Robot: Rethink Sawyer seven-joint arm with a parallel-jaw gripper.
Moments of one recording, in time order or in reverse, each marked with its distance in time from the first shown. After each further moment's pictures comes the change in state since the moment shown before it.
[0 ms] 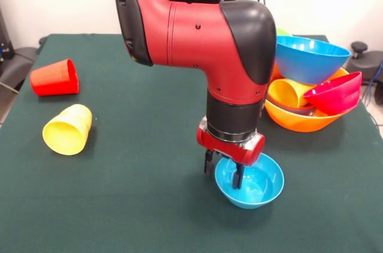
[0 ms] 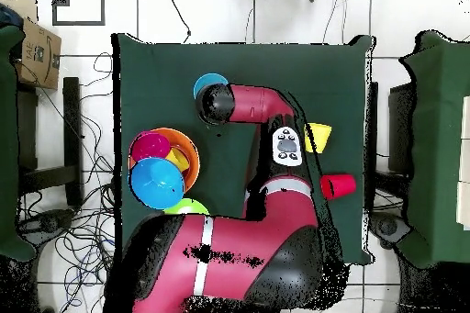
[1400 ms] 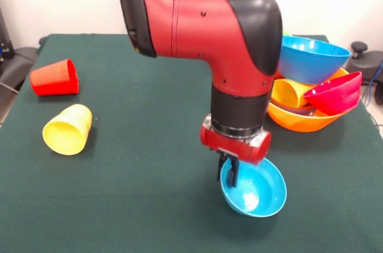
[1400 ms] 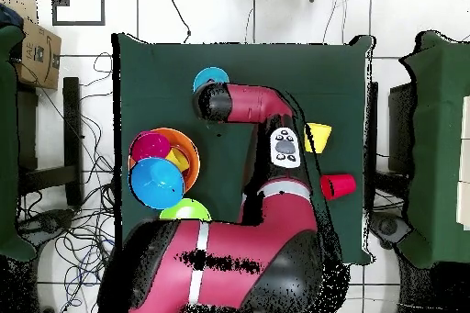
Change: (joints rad) arm 0.010 -0.042 -0.001 0.037 0.000 -0.074 0.000
